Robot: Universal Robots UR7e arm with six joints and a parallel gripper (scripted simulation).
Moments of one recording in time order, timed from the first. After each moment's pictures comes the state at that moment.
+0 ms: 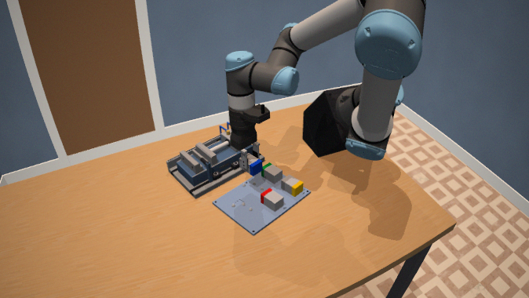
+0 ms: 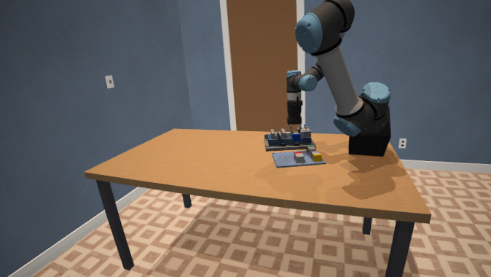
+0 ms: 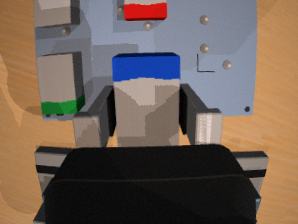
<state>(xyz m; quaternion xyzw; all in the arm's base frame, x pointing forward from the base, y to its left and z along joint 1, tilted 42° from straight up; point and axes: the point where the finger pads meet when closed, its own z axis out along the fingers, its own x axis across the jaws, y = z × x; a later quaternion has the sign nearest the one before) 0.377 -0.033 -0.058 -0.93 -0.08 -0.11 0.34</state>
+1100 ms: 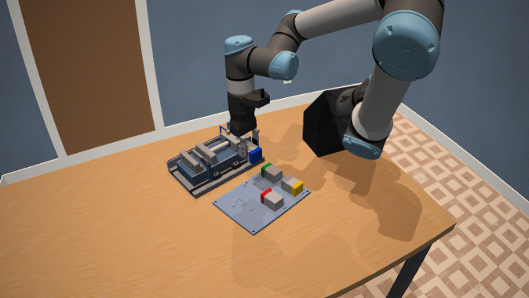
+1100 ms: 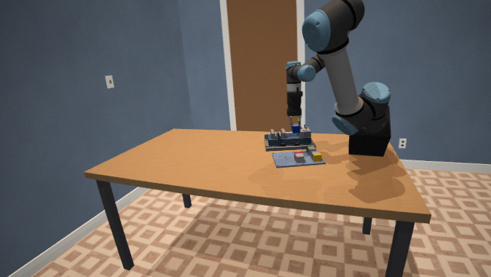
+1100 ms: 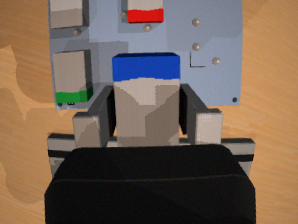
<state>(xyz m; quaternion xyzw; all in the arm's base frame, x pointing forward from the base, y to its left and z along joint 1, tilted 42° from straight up) 0.369 -0.063 -0.023 -0.93 -0.08 -0.11 0.34</state>
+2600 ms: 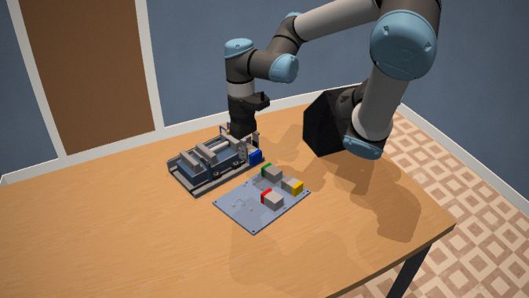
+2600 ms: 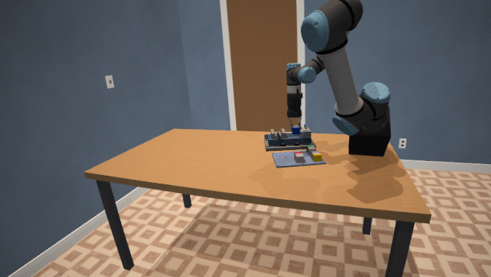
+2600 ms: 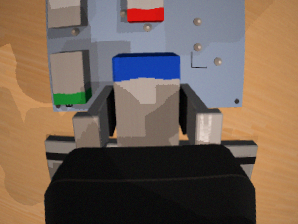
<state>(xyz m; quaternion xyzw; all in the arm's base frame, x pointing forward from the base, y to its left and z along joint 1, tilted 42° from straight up) 0.371 -0.057 -0.030 -0.93 -0.08 -0.11 0.34</state>
